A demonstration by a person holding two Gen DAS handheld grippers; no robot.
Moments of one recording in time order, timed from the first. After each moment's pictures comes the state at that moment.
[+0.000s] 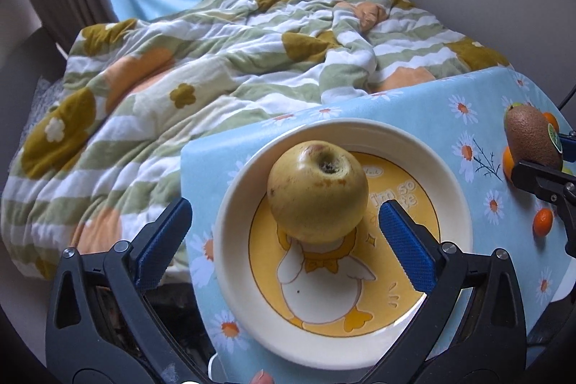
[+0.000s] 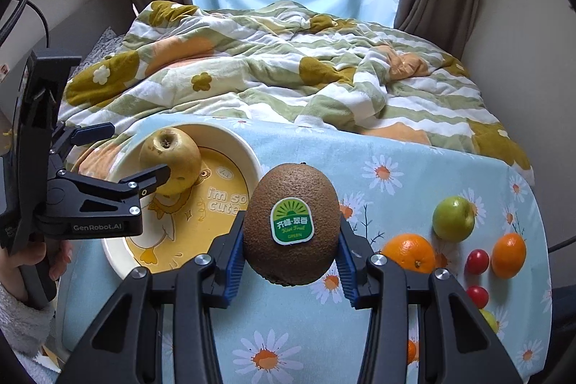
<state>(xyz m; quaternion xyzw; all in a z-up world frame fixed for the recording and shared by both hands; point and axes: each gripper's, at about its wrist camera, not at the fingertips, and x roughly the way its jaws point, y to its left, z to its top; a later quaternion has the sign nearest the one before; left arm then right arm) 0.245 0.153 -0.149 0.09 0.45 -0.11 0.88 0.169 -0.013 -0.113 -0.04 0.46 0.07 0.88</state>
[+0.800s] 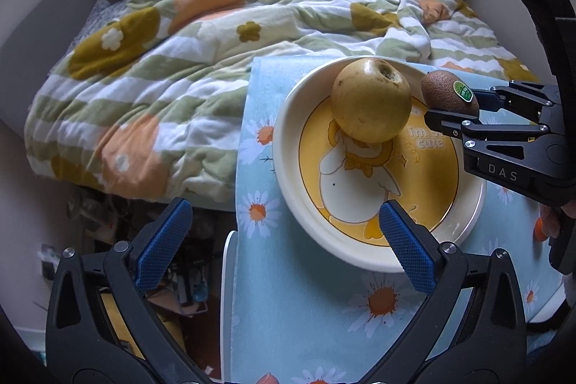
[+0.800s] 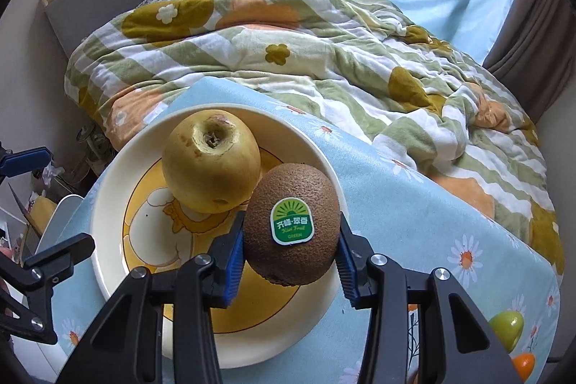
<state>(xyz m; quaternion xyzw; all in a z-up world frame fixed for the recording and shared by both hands) 0.180 0.194 -0.154 0.01 0.51 0.01 0.86 0.232 0.042 -0.167 -0.15 0.48 0.21 0.84</state>
